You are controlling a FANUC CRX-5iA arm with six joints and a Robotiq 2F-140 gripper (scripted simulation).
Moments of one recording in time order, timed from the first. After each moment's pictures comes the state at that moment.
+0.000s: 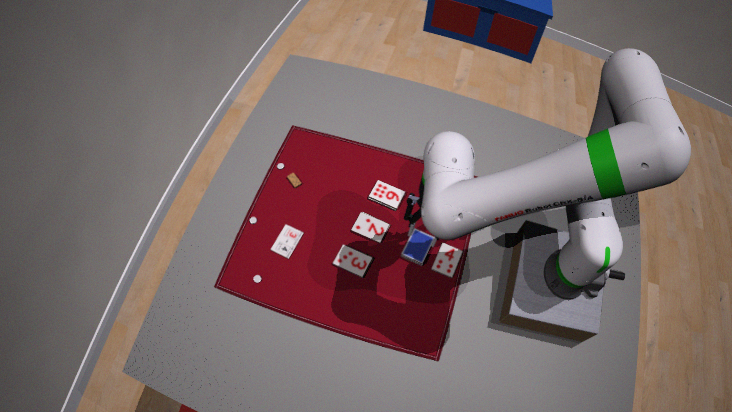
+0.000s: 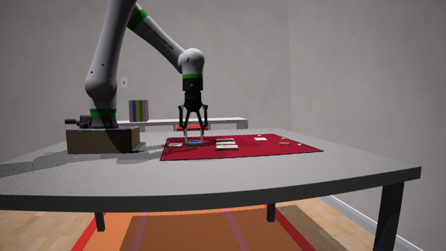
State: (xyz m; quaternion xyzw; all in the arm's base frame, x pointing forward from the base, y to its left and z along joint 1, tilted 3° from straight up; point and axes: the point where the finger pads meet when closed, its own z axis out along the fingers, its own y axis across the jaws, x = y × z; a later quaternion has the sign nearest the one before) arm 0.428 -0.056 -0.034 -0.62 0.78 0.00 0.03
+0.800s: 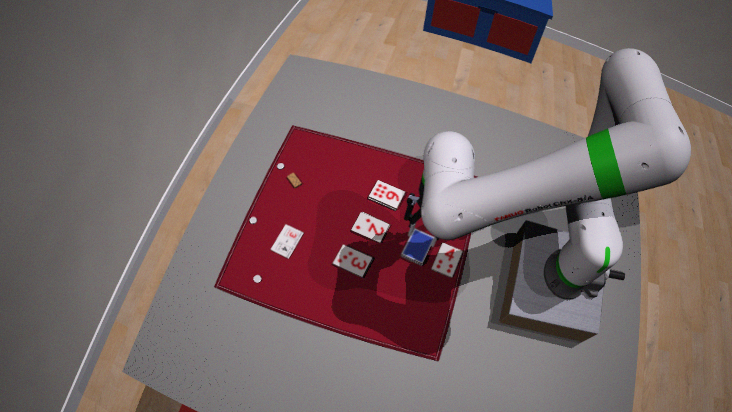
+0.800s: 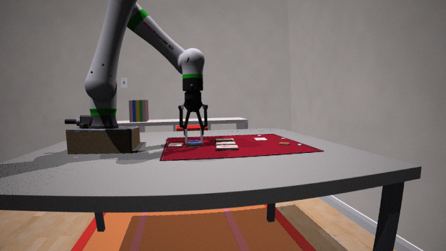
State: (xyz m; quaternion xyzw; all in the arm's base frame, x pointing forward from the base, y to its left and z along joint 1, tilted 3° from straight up) arm 0.428 -0.056 -0.034 -0.62 0.78 0.00 0.03
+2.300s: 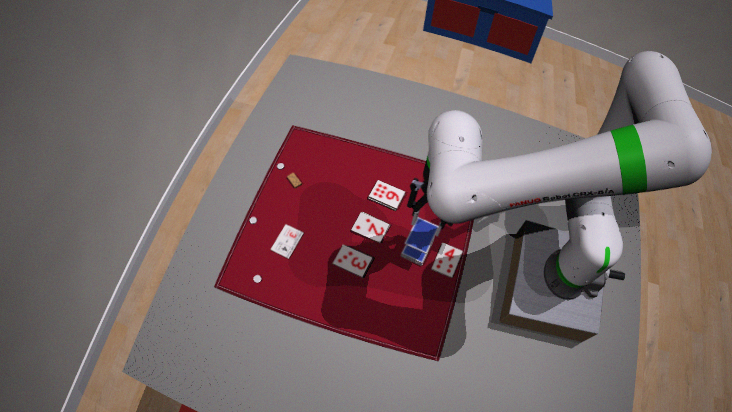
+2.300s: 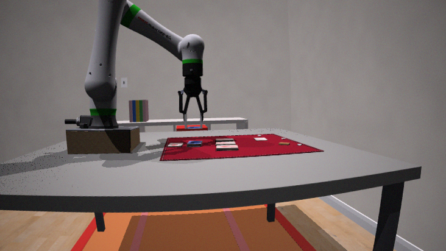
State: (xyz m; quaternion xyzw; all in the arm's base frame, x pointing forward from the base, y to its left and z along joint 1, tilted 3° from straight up) arm 0.426 -0.058 0.032 -0.62 0.78 0.00 0.03
